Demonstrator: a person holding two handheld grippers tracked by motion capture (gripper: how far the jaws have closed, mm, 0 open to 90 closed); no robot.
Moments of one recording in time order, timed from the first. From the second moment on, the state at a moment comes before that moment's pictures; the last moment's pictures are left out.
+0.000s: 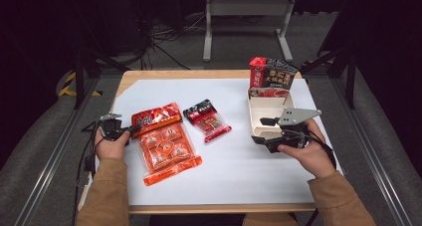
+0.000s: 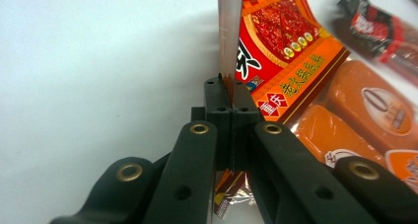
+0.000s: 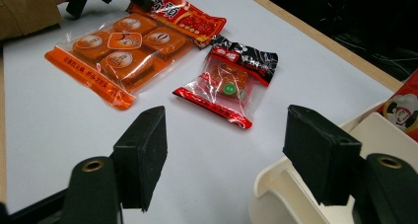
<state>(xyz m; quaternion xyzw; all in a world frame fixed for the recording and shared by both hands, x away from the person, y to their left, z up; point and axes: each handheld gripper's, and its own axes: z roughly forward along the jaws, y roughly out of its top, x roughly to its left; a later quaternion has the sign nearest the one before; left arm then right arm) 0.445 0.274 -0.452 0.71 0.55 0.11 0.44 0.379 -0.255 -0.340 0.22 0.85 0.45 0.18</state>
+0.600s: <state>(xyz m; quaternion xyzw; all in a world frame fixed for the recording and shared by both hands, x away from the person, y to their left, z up) 0.419 0.276 -0.405 0.68 0.52 0.14 0.50 0.379 -0.256 -0.336 0.22 0.84 0.46 0.17</state>
